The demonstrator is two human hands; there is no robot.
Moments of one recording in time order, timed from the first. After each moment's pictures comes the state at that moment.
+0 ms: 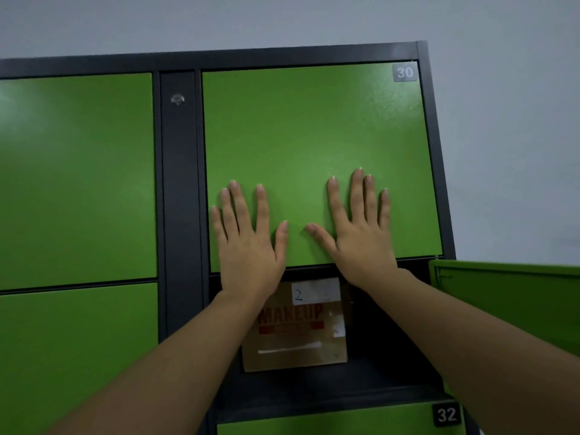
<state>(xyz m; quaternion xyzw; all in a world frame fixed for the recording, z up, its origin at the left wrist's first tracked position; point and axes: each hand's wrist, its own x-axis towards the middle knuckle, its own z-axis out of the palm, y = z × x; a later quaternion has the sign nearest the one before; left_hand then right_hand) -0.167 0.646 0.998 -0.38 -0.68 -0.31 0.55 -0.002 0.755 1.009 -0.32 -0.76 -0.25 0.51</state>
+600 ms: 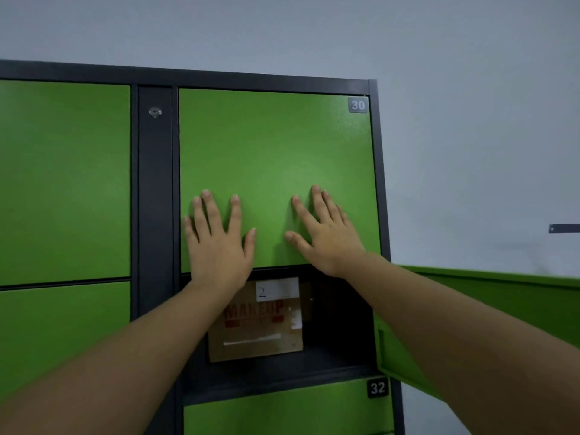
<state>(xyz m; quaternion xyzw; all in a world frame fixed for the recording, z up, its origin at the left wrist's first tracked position) -0.138 0.618 1.008 -0.39 -0.74 -0.27 0.47 0.053 0.724 1.036 -0.32 -0.86 -0.20 0.35</state>
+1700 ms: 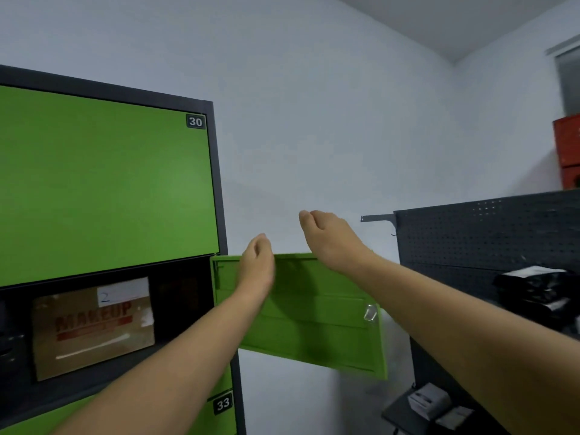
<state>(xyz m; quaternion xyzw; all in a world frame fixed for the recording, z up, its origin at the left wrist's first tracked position) 0.209 0.651 0.968 -0.57 -0.50 -0.63 -0.17 0.359 0.612 1.011 -0.45 -0.73 0.07 0.51</state>
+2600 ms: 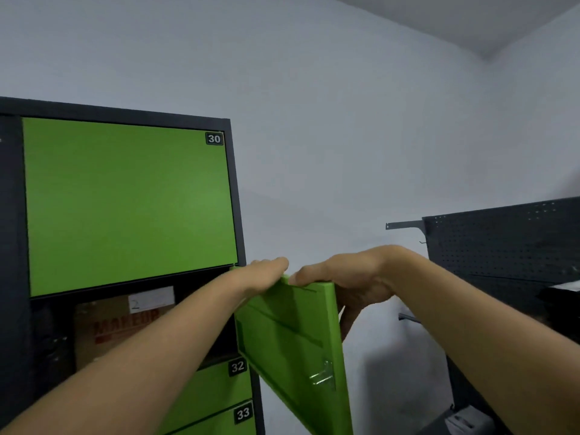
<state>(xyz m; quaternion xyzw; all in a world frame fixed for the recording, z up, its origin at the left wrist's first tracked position) 0.186 0.626 1.011 -0.64 -0.70 -0.28 -0.14 0.385 0.592 1.020 -0.38 -0.79 0.47 0.09</state>
